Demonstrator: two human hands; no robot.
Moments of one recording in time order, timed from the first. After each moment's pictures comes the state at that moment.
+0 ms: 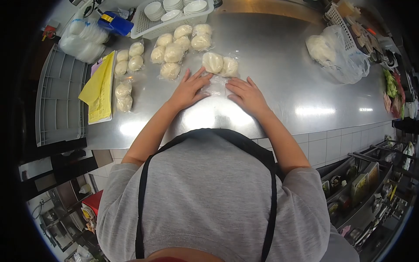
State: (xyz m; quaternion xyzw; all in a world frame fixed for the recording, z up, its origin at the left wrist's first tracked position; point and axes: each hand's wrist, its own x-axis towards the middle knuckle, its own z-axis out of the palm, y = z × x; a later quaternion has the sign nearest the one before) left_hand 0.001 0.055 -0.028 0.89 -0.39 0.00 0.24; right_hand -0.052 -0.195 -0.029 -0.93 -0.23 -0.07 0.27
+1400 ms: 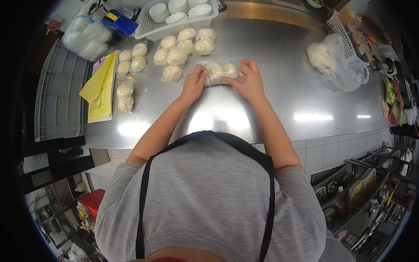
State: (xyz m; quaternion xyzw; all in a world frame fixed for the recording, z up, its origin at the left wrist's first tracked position) left_hand 0.022 0.021 -0.023 0.83 -0.06 -0.08 0.54; right_hand -0.002 -0.182 0.000 -0.90 -0.08 -0.16 0.41
